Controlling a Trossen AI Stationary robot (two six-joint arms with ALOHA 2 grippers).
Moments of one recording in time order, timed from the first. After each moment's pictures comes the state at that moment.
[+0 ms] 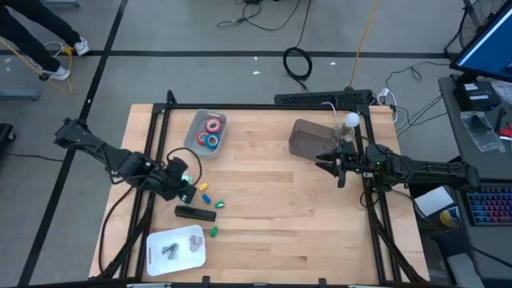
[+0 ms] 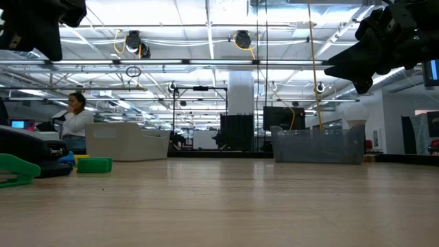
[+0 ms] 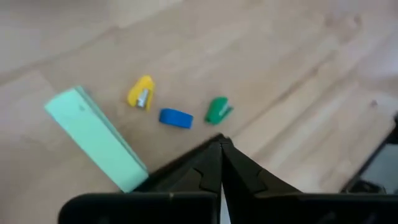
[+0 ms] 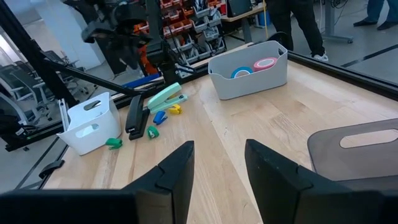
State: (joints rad) left arm -0.46 0.97 0.86 -0.97 -0.26 -1.46; right arm -0.14 0.33 0.19 0.00 0.00 0.33
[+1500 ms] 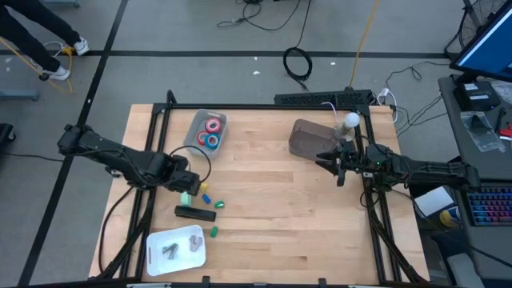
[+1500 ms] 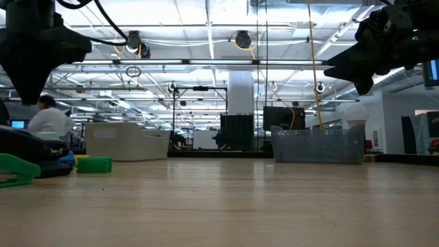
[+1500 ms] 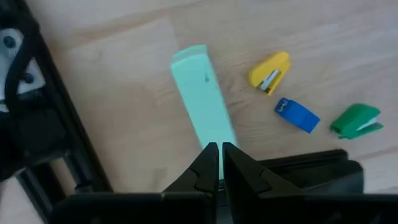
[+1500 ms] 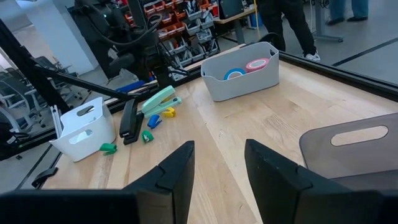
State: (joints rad) left arm -0.26 1.17 0.86 -1.24 -0.05 -1.55; right arm -0.14 0.33 0.19 0.00 0.03 0.35
